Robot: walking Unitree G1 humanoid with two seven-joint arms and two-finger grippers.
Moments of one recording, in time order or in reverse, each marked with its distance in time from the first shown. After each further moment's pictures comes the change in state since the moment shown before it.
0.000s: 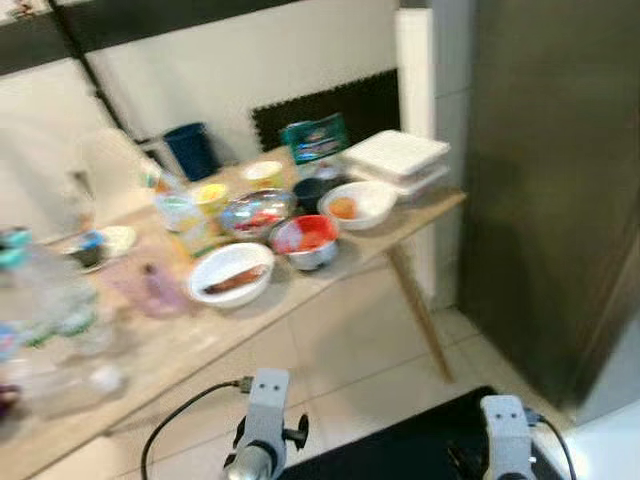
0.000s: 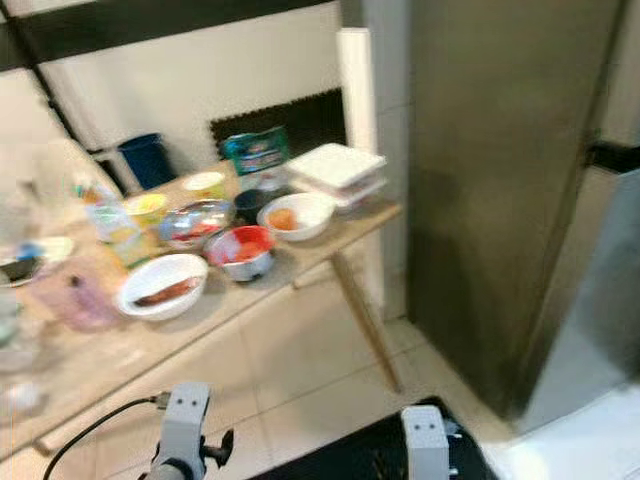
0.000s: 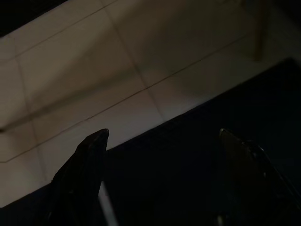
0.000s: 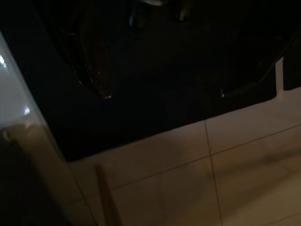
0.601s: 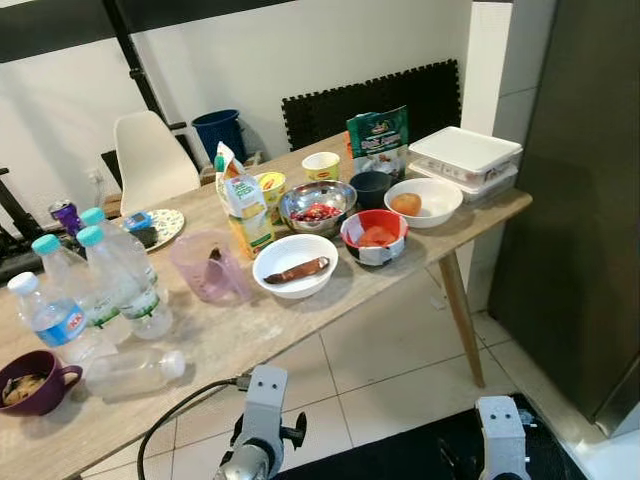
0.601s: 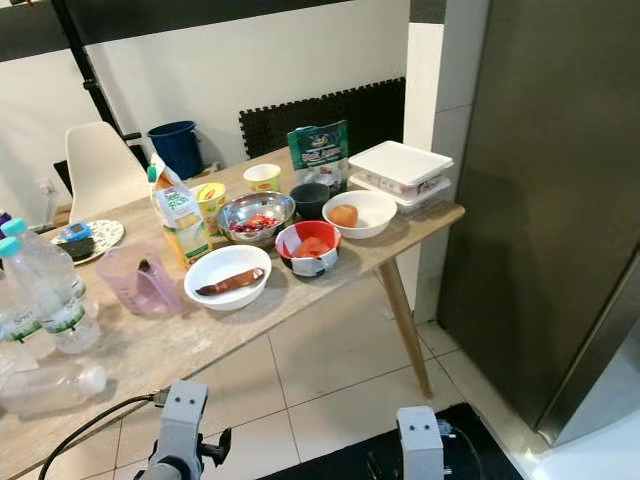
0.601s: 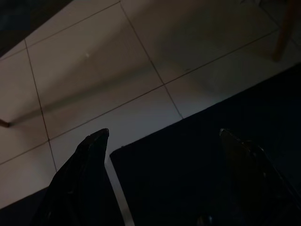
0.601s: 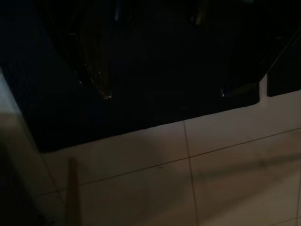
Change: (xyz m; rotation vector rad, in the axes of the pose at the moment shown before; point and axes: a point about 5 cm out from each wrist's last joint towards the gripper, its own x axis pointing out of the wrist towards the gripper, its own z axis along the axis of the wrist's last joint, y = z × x) left arm 0.002 -0.002 0.005 0.008 -0.010 -0.016; right arm 0.000 -0.002 0.002 -0.044 -0.003 0.025
